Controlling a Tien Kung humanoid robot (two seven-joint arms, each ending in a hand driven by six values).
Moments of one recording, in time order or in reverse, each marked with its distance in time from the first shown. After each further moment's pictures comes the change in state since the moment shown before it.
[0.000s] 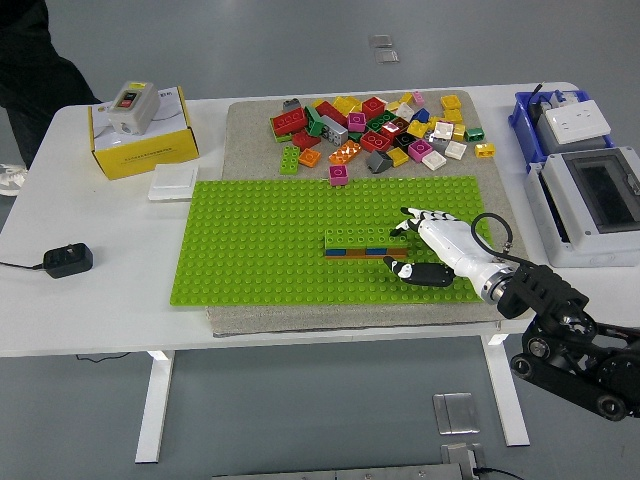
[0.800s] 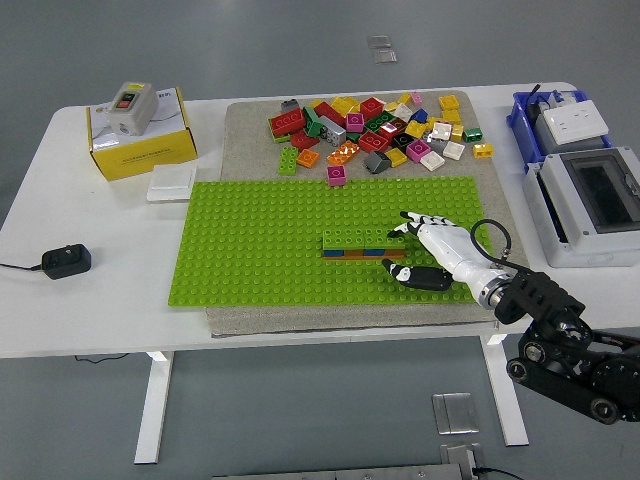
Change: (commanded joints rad) left arm -0.002 0.001 0.004 0.000 0.000 0.001 -0.005; right arm -0.016 0.023 -0.005 -0.035 0.027 -0.011 0.025
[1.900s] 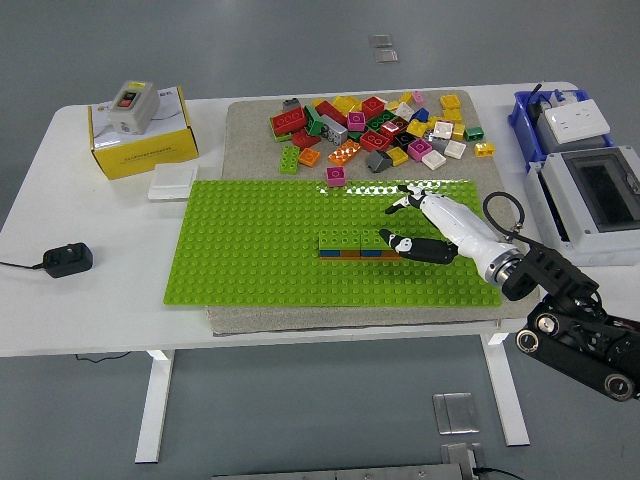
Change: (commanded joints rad) left arm 0.012 0.013 -0.020 0.000 0.000 0.000 0.003; right arm 0.004 -0.042 0.127 0.090 0.128 0.016 0.073
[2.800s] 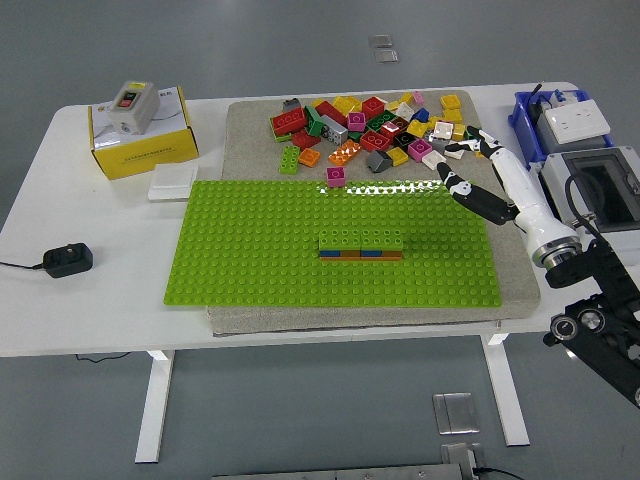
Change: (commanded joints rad) left arm 0.023 -0.020 0.100 0.000 -0.078 0.034 0.020; right arm -0.265 0.055 0.442 0.119 0.037 -0.069 0.075
